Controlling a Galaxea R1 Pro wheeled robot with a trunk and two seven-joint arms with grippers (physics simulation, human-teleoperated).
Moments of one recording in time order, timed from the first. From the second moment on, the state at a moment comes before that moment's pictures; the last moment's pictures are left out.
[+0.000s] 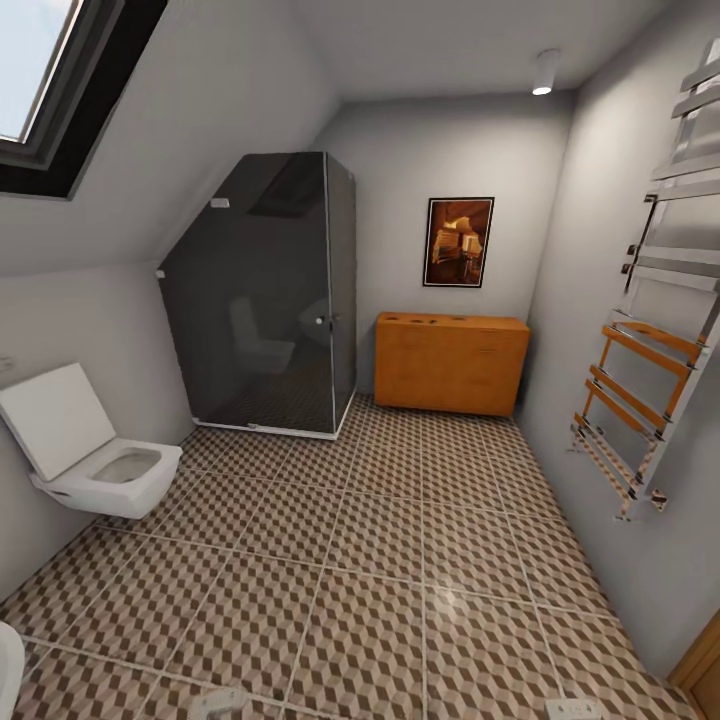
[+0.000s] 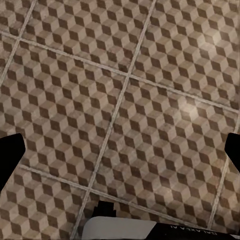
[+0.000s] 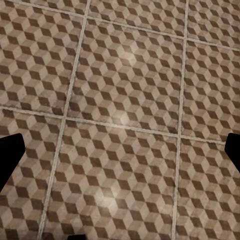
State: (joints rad) left arm -0.18 -0.04 0.14 -0.63 -0.01 0.21 0.05; right arm -0.24 -0.12 0.00 -0.40 0.00 -0.07 -0.03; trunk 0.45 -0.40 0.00
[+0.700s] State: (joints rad) left arm -0.18 -0.04 0.14 -0.63 -0.01 0.16 0.06; right arm -0.24 -0.12 0.00 -0.40 0.00 -0.07 -0.03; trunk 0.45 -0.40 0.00
